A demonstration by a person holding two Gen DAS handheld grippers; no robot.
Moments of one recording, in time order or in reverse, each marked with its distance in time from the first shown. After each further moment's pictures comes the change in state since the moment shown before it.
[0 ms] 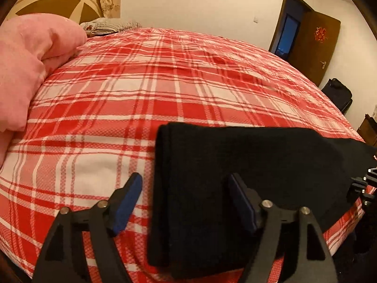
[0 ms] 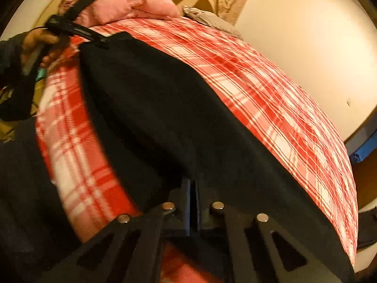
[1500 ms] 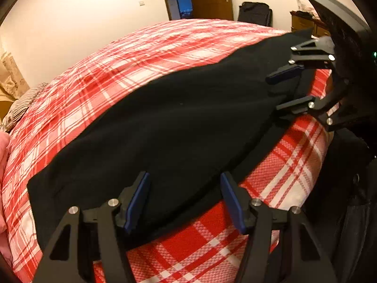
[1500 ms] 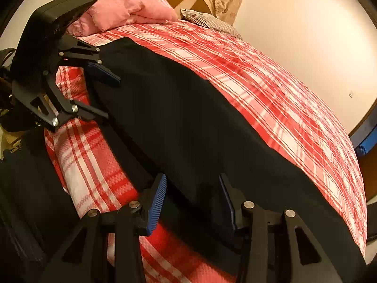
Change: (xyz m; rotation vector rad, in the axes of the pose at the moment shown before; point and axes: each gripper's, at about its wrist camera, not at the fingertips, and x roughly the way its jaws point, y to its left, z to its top) left arm -0.025 -0.181 -0.060 0.657 0.060 -0.167; right arm 0.000 0.012 0.000 0.058 -0.023 0.024
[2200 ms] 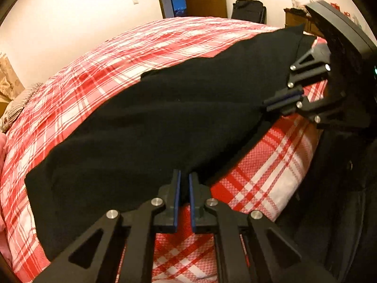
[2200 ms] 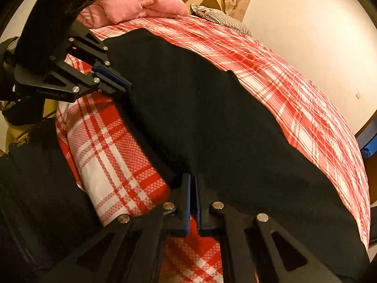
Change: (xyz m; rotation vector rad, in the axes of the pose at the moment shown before) left arm -0.008 -0.005 -0.006 -0.001 0.011 -0.039; right arm -0.002 0.028 -0.004 -0.011 0.026 0.040
